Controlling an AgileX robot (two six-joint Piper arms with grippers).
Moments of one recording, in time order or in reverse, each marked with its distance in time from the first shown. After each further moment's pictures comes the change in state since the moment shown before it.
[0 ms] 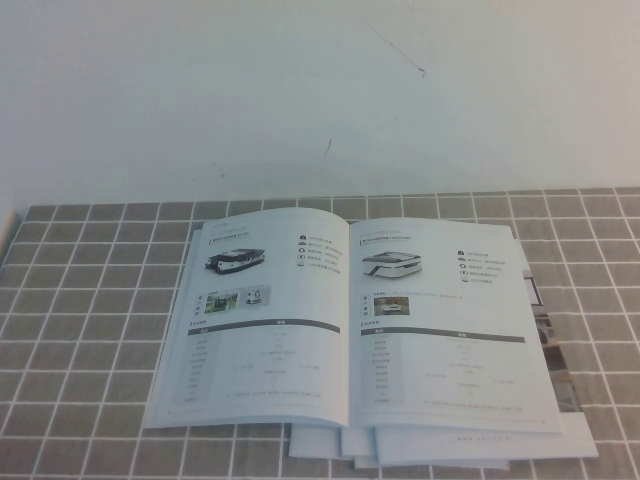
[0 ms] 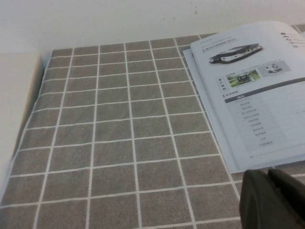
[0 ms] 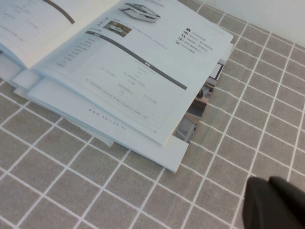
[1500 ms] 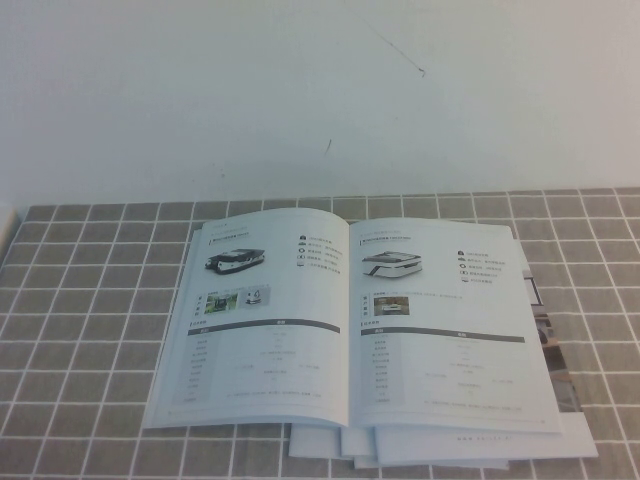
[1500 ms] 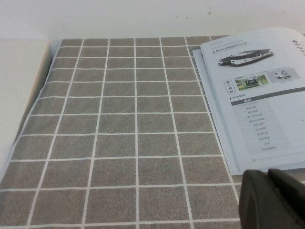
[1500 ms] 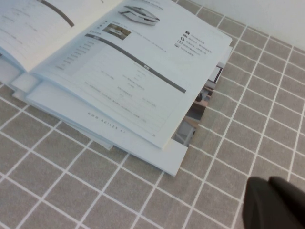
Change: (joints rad) right arm 0.000 0.000 0.002 0.000 -0.005 0.000; left arm 0.037 -0.001 -0.002 -0.004 0.007 -0.062
